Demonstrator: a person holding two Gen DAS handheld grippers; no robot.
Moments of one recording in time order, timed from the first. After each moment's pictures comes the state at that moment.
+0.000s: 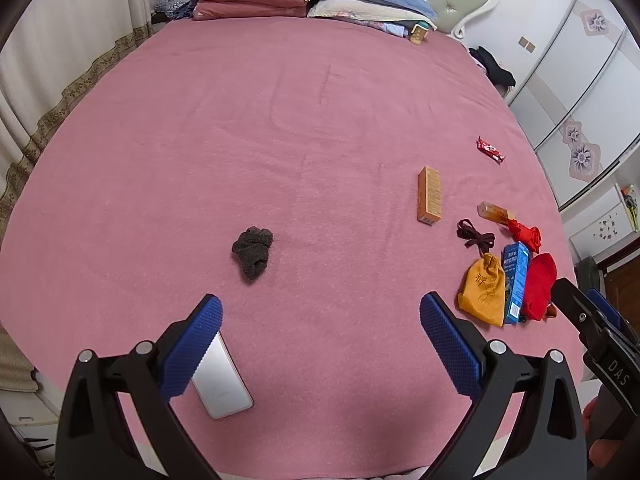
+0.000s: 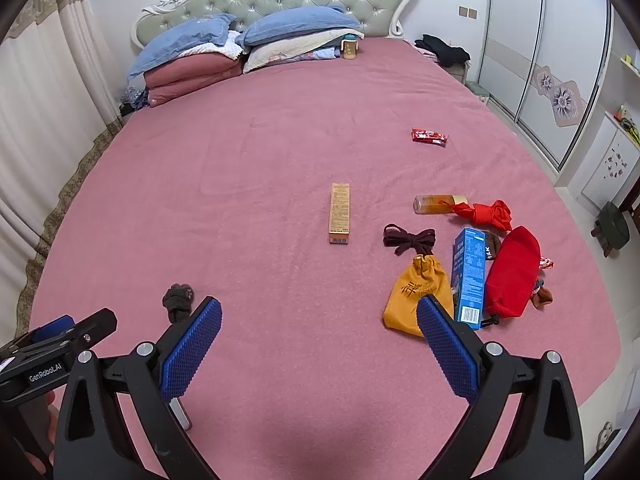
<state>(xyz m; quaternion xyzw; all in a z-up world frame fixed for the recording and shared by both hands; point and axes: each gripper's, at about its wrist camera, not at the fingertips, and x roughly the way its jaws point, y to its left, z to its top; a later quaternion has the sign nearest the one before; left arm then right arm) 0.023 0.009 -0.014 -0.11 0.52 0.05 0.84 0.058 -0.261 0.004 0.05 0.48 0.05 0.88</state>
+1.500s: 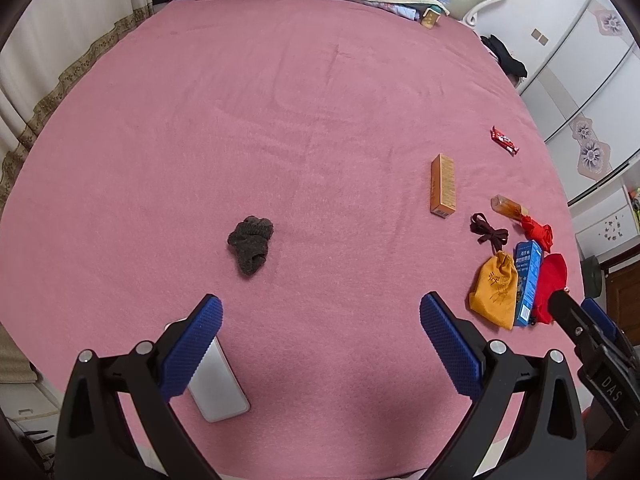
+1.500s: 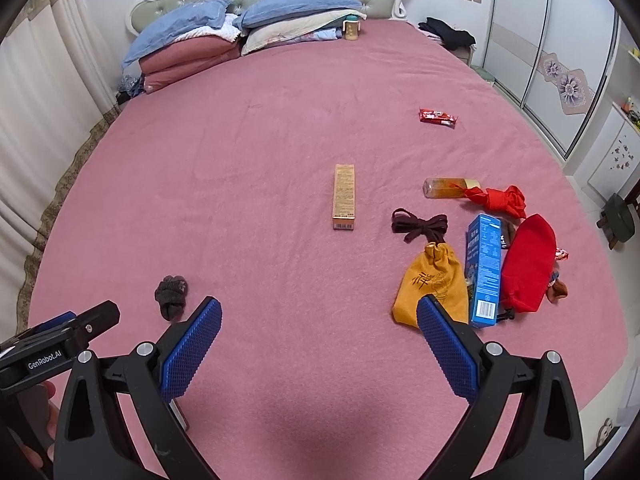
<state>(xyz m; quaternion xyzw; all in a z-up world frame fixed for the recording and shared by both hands) 0.051 0.011 -0.046 -0.12 0.55 0.05 0.82 0.081 -0.254 -0.029 0.05 0.50 0.06 0.86</state>
